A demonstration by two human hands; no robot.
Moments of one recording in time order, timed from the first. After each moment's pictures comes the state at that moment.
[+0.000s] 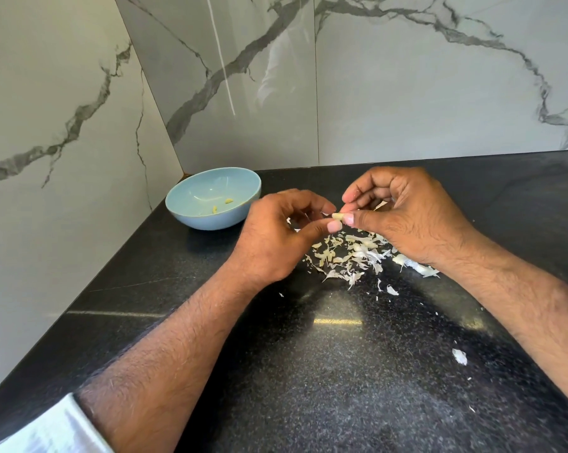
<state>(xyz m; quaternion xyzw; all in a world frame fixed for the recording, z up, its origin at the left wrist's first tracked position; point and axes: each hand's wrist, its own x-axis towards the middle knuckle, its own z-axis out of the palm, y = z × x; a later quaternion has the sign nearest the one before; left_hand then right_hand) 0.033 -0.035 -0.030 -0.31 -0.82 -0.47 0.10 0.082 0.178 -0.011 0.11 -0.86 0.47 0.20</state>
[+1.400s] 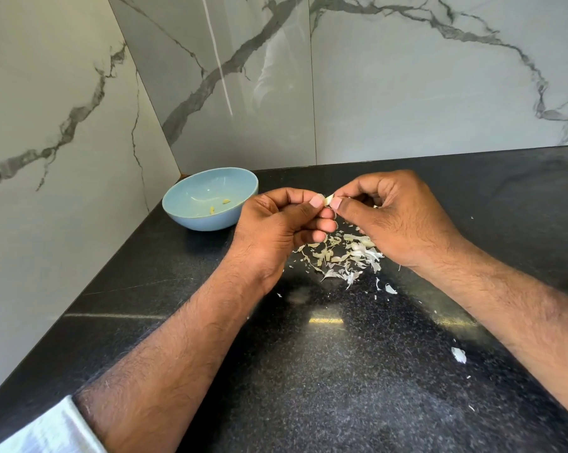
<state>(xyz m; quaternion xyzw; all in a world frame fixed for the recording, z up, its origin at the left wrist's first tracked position) 0.046 -0.025 -0.022 -0.16 -0.59 -0.78 -0.10 0.082 0.161 -0.017 0.09 -0.85 0.45 0.26</state>
